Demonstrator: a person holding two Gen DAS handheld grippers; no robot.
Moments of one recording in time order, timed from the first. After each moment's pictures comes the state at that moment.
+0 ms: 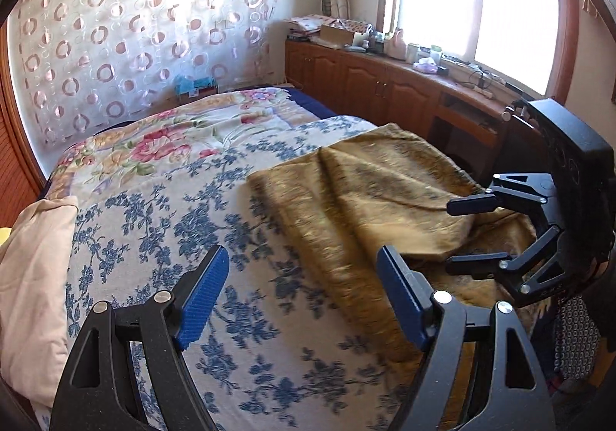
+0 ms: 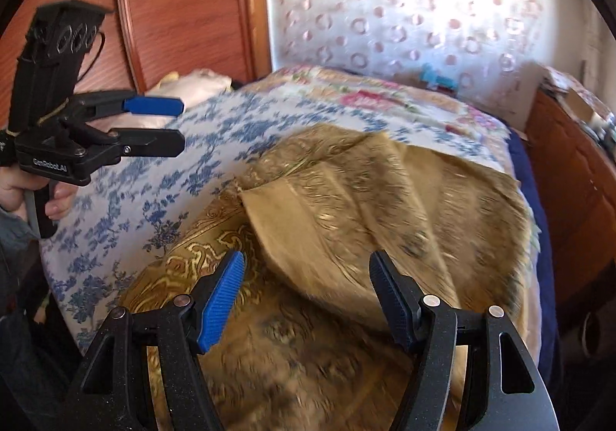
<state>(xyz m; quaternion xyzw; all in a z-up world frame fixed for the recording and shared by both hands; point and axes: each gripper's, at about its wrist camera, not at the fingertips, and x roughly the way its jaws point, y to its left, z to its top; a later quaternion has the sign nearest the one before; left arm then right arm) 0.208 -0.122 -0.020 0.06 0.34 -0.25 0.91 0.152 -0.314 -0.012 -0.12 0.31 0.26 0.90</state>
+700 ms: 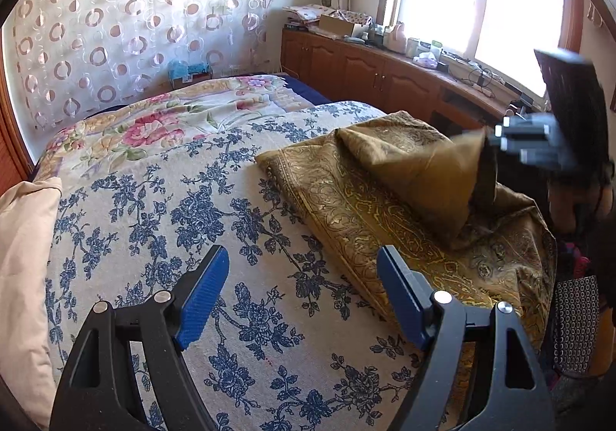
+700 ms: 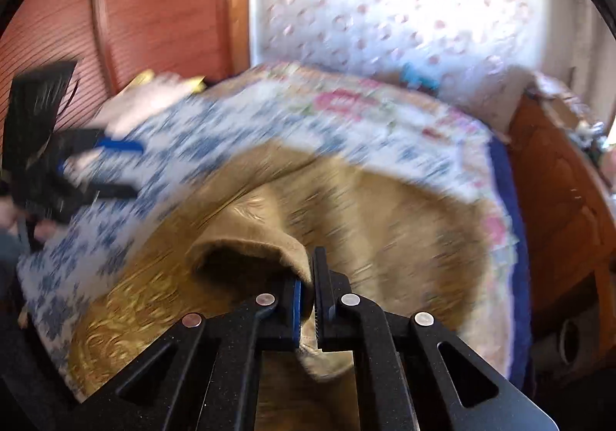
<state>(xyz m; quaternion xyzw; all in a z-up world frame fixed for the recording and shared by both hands) 0.233 -0.110 -0.042 0.05 0.36 -0.26 0.90 0.214 -0.347 0.027 -0.14 0.30 0.21 0.92</state>
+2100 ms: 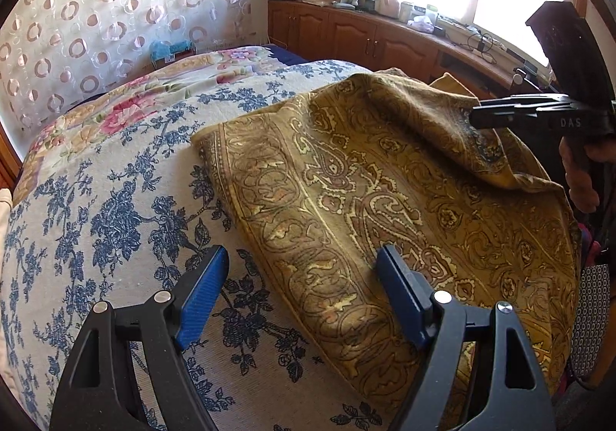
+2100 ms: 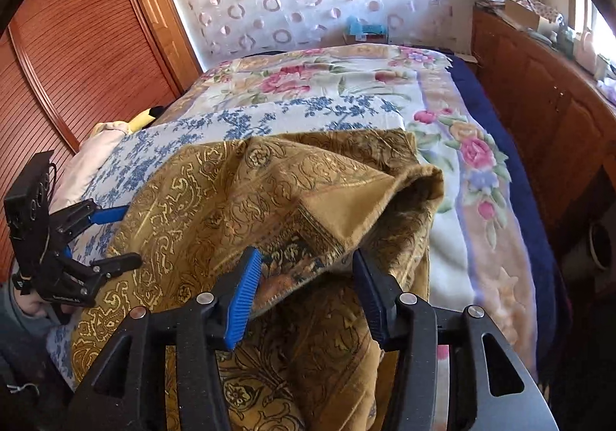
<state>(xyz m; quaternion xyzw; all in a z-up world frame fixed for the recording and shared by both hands) 0.257 -0.173 -0.076 0.08 0.40 -0.27 0.87 0.272 -0.413 0.005 0.01 0.38 0.17 0.91</state>
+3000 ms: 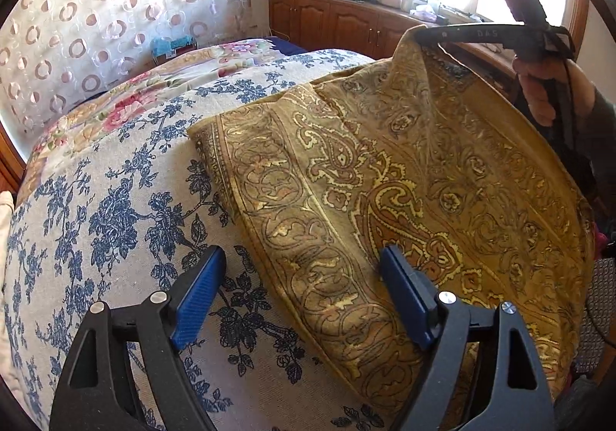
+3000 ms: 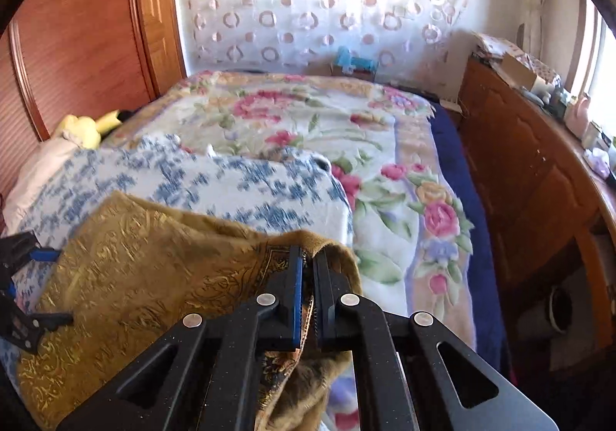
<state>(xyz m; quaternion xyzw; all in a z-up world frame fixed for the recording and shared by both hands) 0.260 -0.177 -0.076 0.08 0.41 -0.26 0.87 0.331 -0.421 0.024 -0.08 0.32 0.14 0.93</state>
